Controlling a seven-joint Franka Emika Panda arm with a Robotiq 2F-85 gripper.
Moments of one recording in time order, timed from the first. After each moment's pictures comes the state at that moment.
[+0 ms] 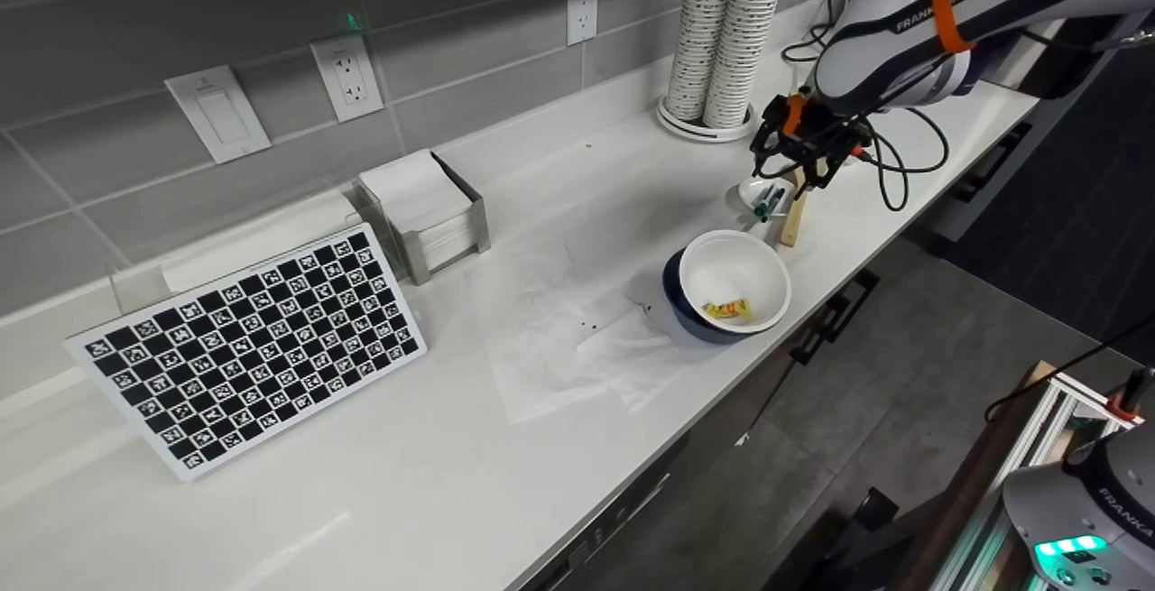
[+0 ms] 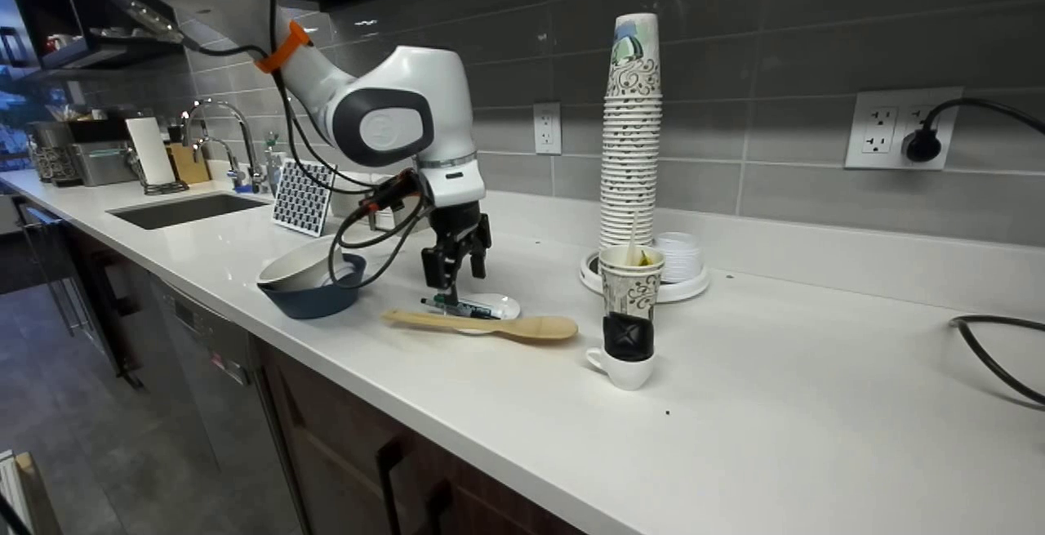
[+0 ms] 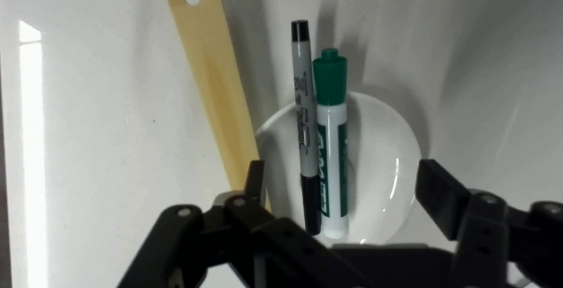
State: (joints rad) arm -0.15 0.22 -0.11 -2.19 0.16 2.53 1.01
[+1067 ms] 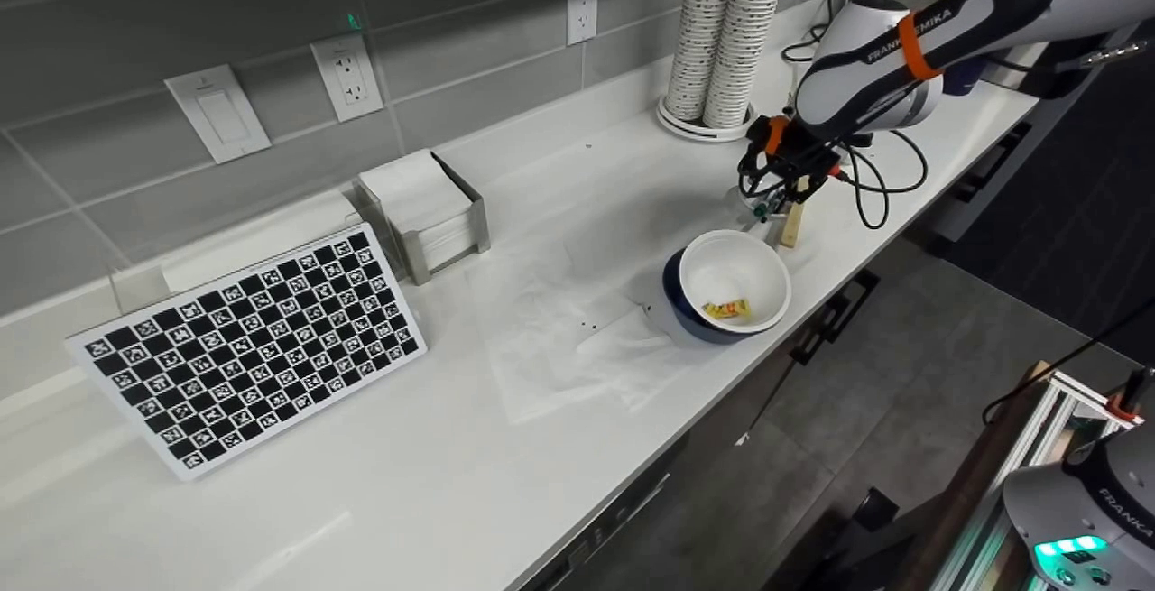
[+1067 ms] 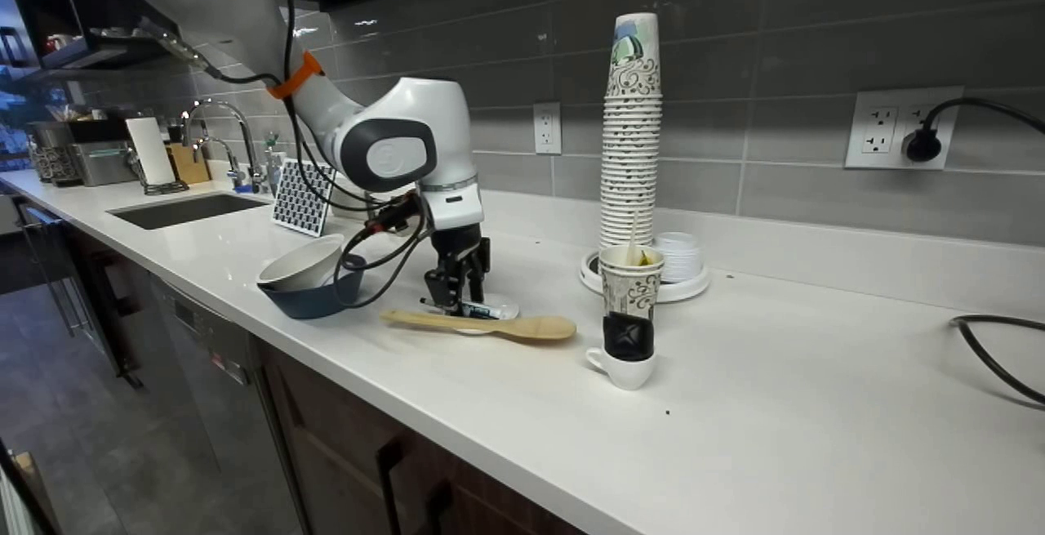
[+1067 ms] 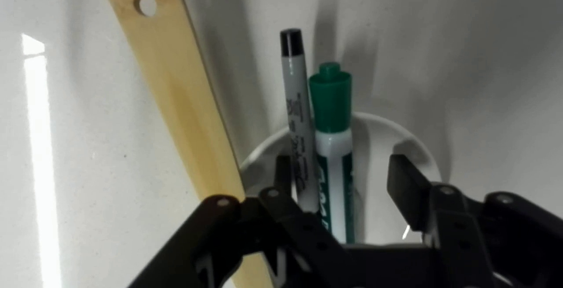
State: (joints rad) arm -0.11 0.30 -0.12 -2.18 0.16 2.59 1.07
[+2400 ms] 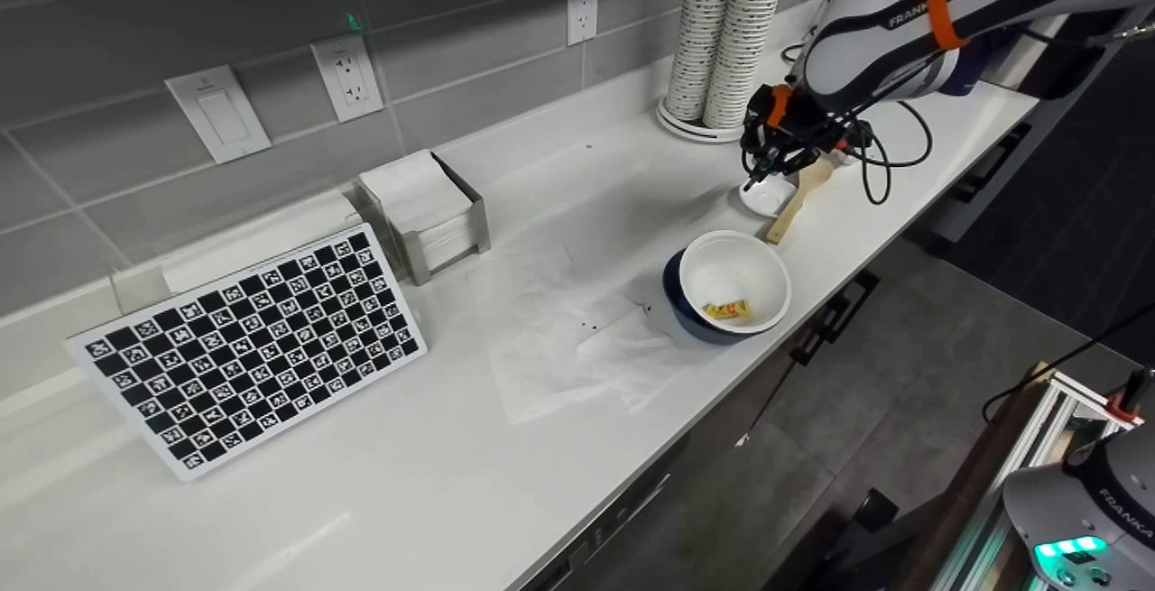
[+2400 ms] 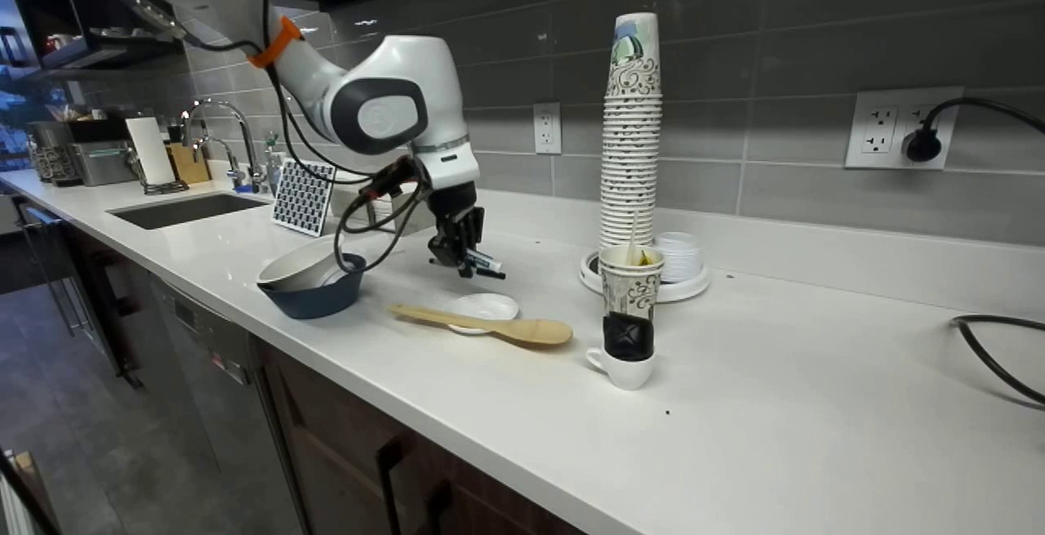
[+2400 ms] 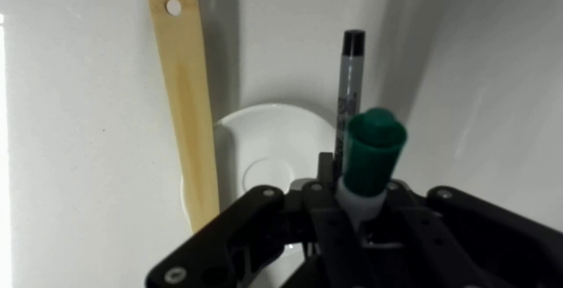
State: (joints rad) arm -0.07 0.20 -0.14 -2.17 0.14 2.56 1.04
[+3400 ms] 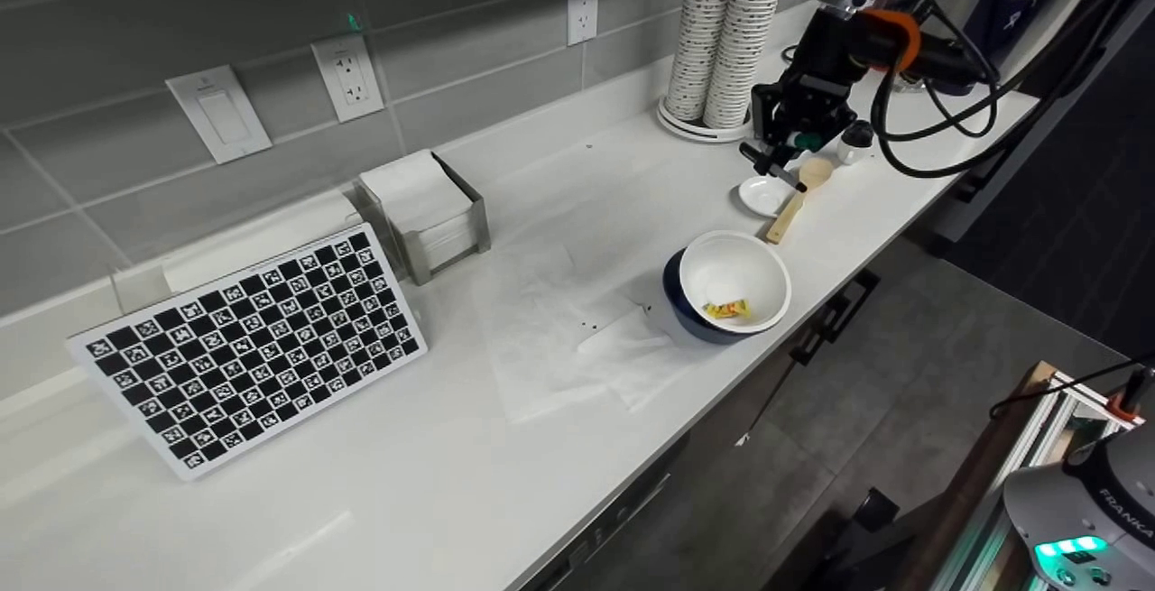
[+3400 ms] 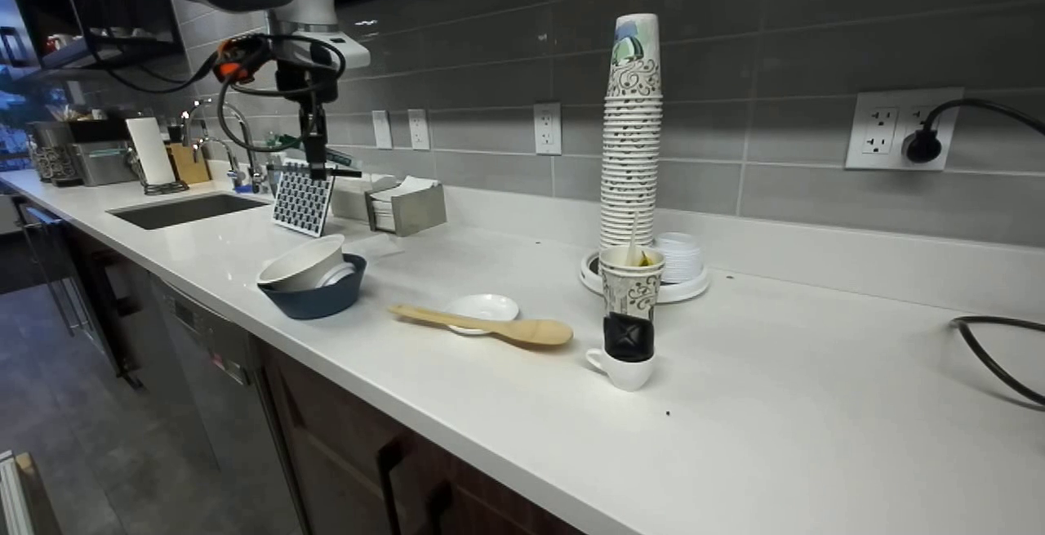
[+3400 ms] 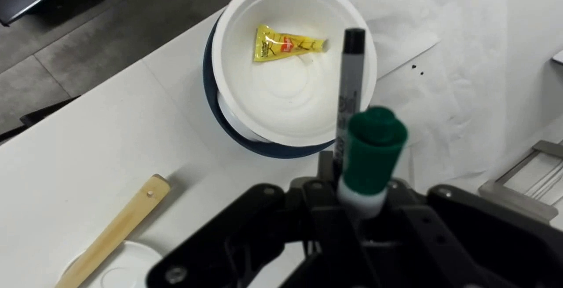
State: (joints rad) arm 0.05 -0.24 0.02 -2.24 0.30 2.07 0.47
